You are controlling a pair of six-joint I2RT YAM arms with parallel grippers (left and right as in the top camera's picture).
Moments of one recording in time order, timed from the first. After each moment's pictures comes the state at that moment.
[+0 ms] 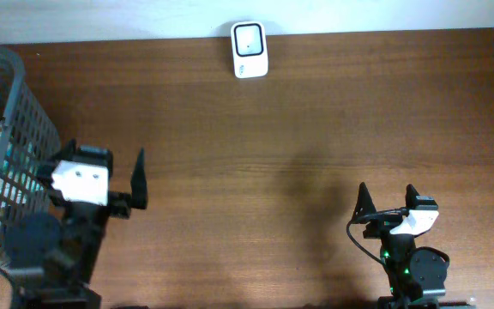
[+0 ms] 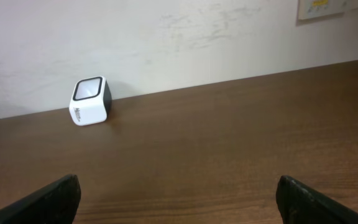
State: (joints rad) left arm 0.01 0.65 0.96 -0.49 0.12 0.19; right arm 0.01 0.01 0.01 -0.08 0.01 0.18
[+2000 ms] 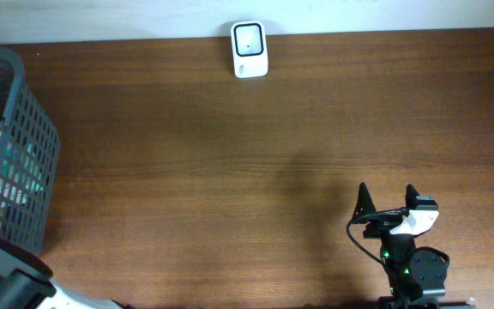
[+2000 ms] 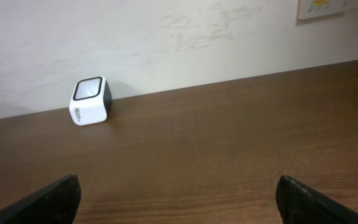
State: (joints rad) left arm 0.88 1.92 1.60 -0.88 -0.12 0.23; right arm 0.01 0.01 0.01 -0.08 0.01 0.18
